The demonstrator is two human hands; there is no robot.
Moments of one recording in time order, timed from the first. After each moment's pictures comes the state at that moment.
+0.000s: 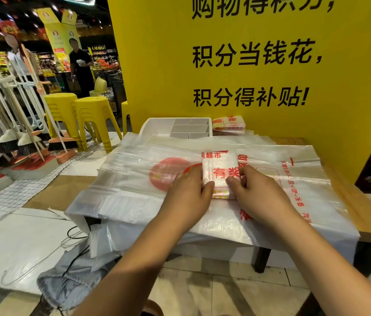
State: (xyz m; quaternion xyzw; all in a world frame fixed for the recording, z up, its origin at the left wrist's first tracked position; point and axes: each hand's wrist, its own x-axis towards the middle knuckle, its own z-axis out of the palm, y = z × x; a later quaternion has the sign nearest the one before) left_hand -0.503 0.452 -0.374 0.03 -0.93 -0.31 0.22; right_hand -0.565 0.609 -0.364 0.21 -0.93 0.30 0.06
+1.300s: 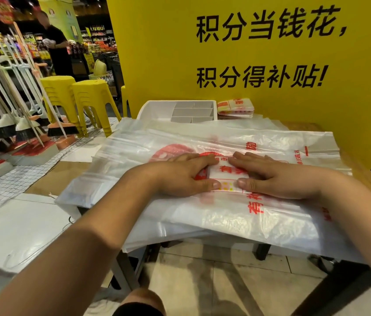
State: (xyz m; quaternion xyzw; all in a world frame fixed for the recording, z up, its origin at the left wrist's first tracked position) left_hand -0.544 0.391 -0.356 -0.05 -0.99 -0.10 -0.10; right_hand -0.638 0.638 -0.356 0.44 -0.88 0.09 -0.16
